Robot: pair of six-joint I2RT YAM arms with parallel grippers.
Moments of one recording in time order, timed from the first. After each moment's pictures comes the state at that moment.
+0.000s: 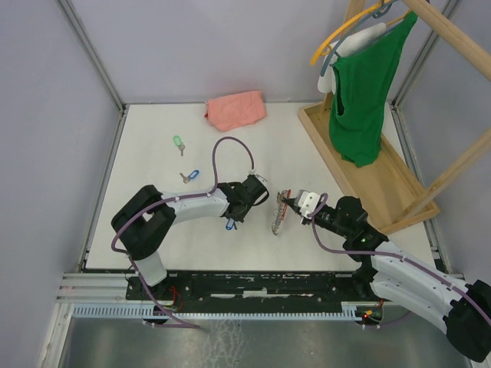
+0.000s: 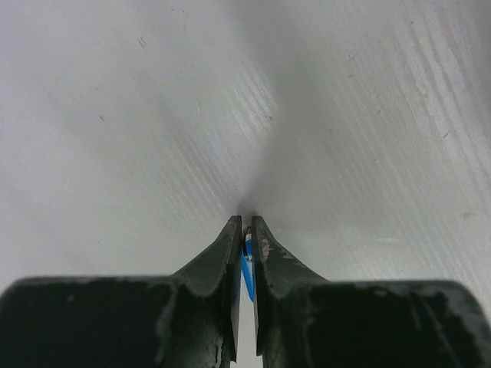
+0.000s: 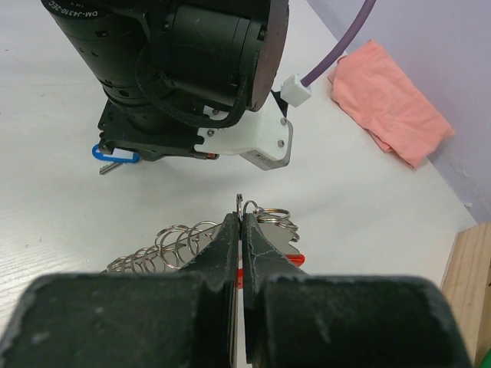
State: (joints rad) left arm -0.89 1.73 1.01 -0.47 -0.36 -0.21; right arm 0.69 0.79 0.31 0.38 -0.34 -0.44
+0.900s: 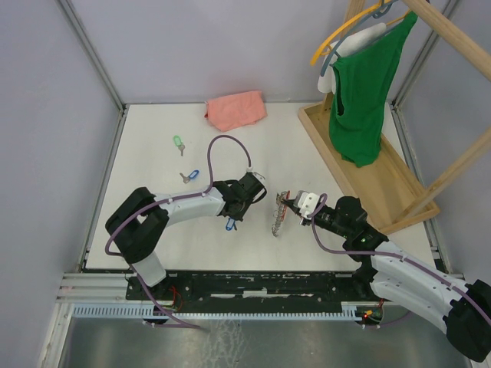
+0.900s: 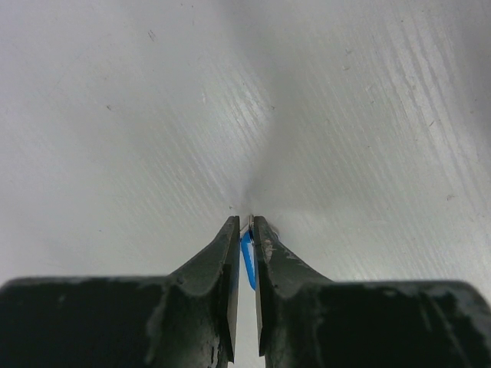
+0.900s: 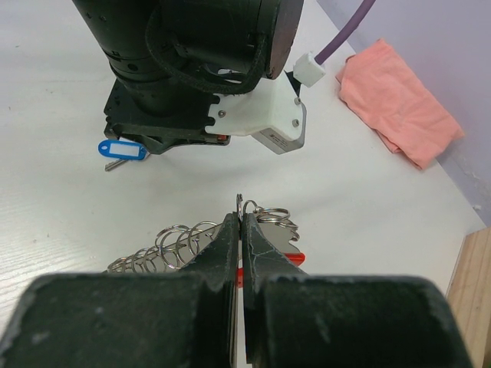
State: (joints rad) left arm -0.88 1.69 1.01 -0.50 -0.33 -0.22; right arm 0.69 0.79 0.31 0.37 -0.36 -0.44
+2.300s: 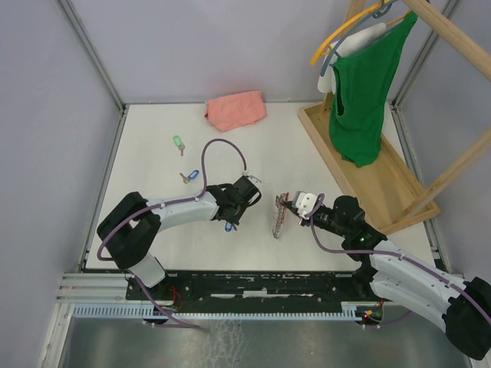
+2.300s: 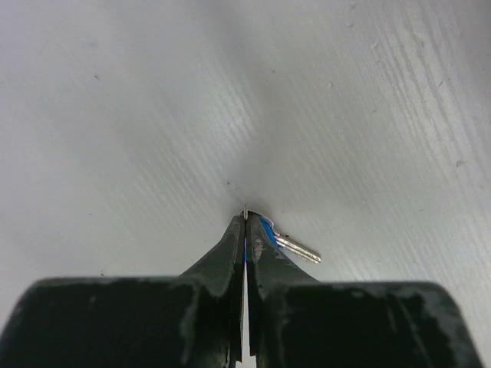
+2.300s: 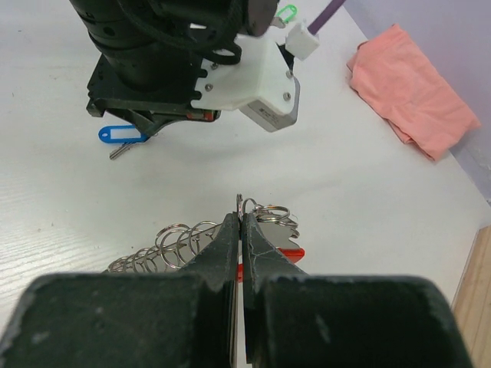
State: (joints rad) left arm -0.87 1.65 0.95 -0.49 -0.29 -0.22; right arm 0.69 0.81 0.31 0.35 -0.37 -0.45
